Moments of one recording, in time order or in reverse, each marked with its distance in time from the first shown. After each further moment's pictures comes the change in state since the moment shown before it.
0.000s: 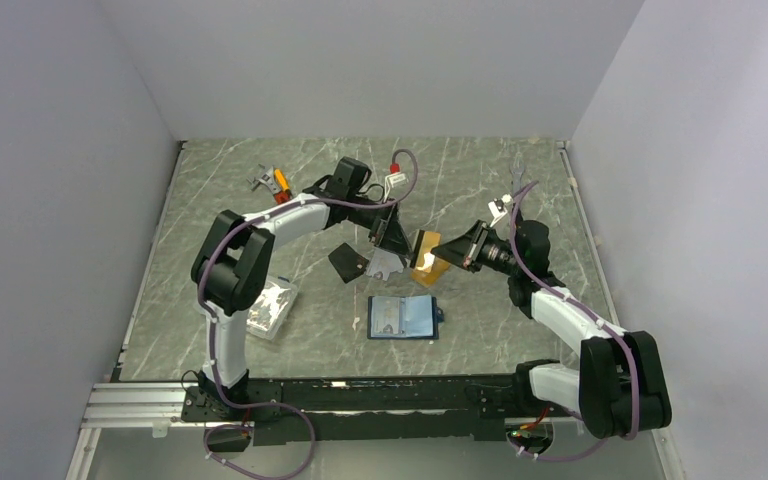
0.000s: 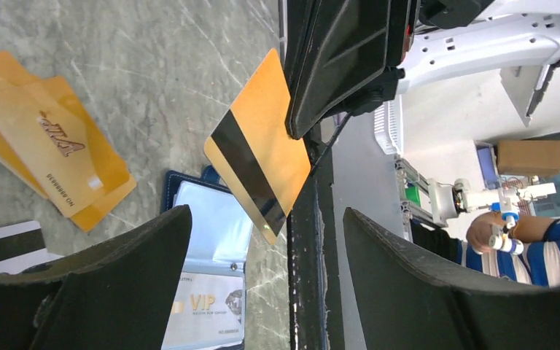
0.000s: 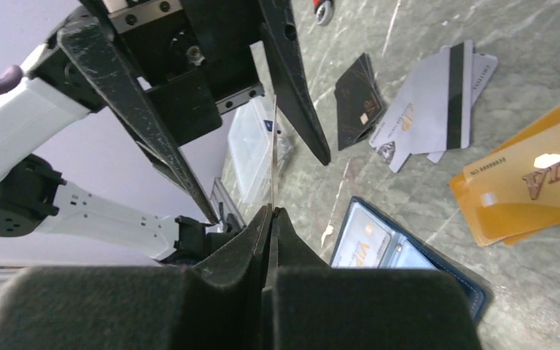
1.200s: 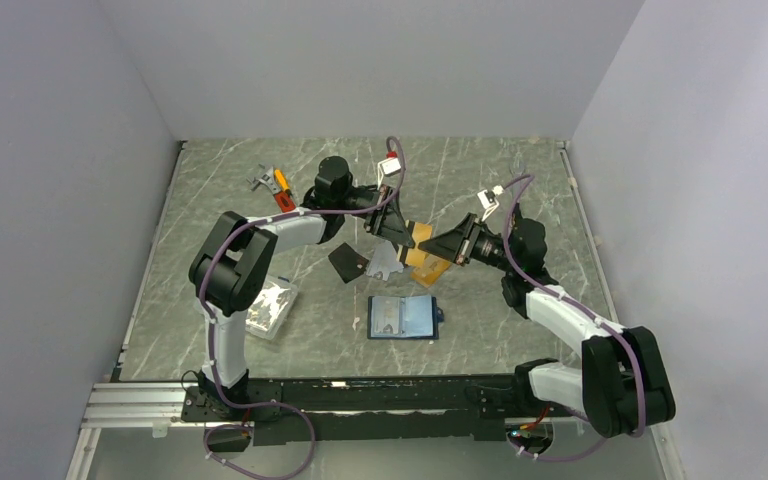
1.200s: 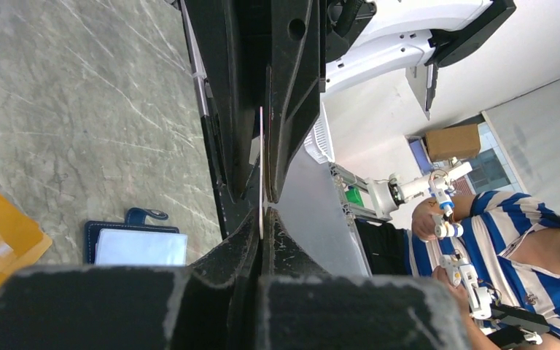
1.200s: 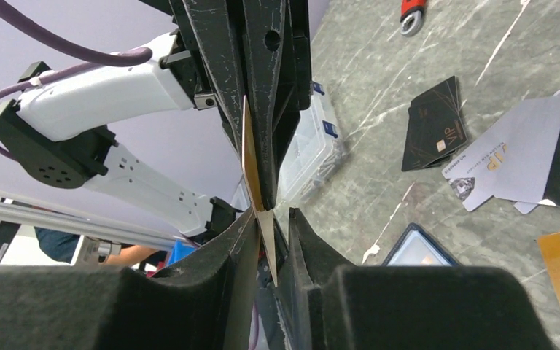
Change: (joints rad) left arm 0.008 -0.013 -0.180 1.025 0.188 -0.835; right arm 0.088 0.010 0.018 0.228 -0.060 0.086
